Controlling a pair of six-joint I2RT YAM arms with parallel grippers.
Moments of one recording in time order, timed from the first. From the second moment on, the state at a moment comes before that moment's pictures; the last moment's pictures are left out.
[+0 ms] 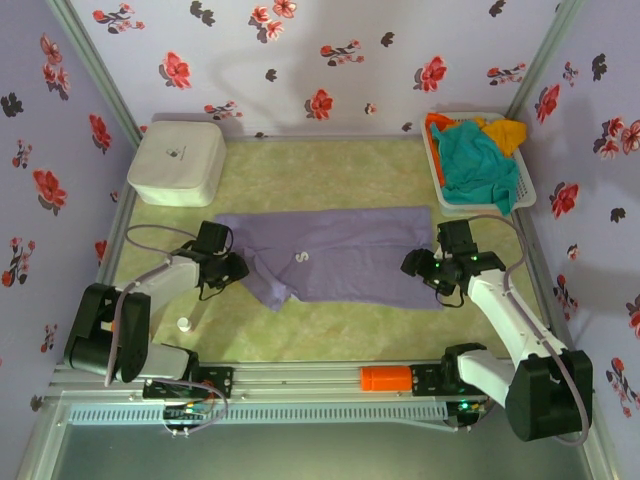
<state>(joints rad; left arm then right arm) -0.30 1.38 0.61 -0.36 0.09 -0.67 0.17 1.05 0.67 -0.73 -0.21 0.64</state>
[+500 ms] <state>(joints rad) -0.30 1.25 0.61 -0.46 0.08 -0.68 0.17 1.05 0.67 -0.73 -0.21 0.64</state>
